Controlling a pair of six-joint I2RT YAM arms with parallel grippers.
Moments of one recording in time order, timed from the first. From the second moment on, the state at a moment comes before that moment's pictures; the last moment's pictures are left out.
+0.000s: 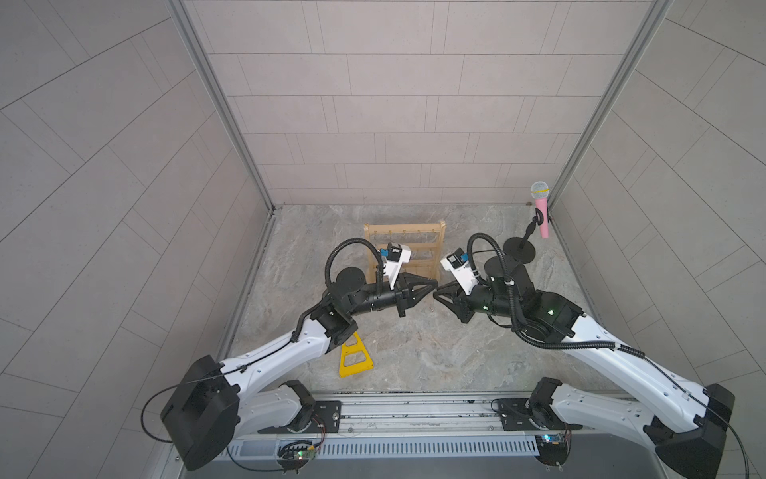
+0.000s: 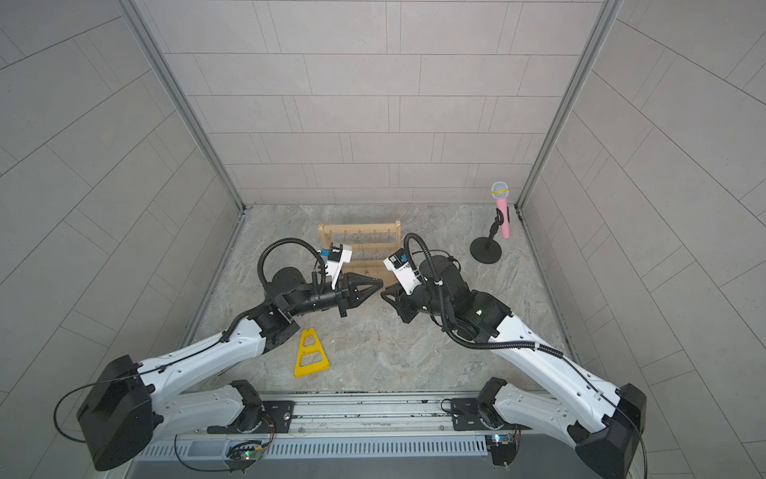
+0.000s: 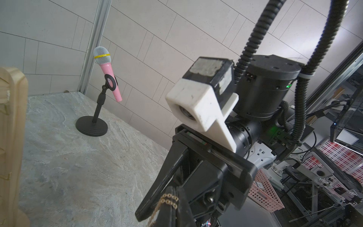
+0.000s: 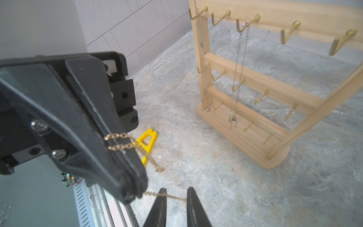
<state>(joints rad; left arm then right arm) -0.74 1.17 0.67 0.59 0.61 -0.54 0.73 1.01 0.98 -0.49 -0.24 0.16</state>
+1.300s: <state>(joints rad) -0.71 1.16 0.65 0.63 0.58 -0.57 0.73 1.00 0.95 -0.35 -0.16 0.23</state>
